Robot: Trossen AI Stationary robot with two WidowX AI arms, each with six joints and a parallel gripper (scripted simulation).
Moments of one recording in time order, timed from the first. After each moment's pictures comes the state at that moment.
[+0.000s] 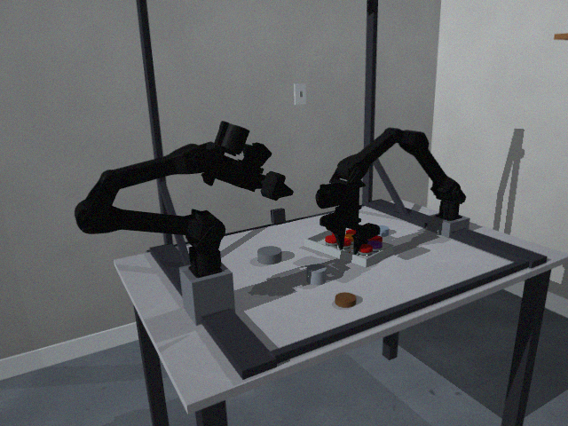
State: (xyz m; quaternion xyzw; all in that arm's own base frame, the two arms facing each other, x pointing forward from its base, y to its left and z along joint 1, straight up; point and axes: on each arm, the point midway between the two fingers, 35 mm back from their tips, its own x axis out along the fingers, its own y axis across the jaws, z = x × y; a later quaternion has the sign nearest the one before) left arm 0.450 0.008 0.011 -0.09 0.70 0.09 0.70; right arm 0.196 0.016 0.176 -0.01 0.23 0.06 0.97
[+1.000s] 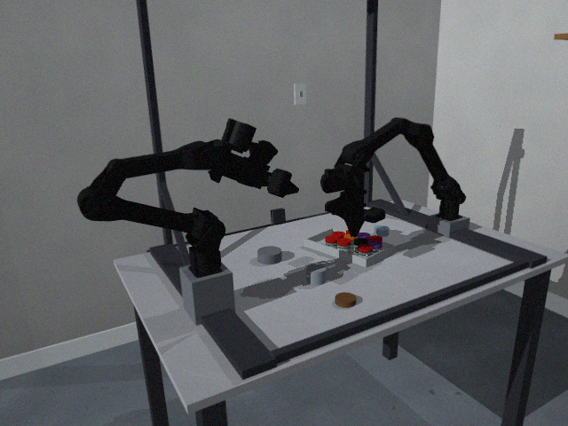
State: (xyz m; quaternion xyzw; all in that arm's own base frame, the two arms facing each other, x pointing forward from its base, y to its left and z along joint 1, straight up) left arm 0.426 0.002 0.052 -0.09 0.70 0.09 0.70; right arm 0.213 0.018 0.180 -0.02 0.23 0.06 0.97
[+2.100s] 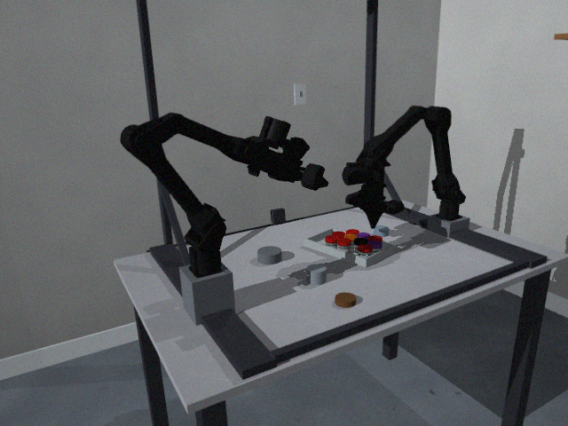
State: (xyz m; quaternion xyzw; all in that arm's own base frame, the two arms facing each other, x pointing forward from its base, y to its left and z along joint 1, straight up) left arm 0.324 -0.028 0.050 -0.09 0.70 0.09 0.70; right arm 0.318 0.041 0.174 -0.02 0.23 0.08 0.97
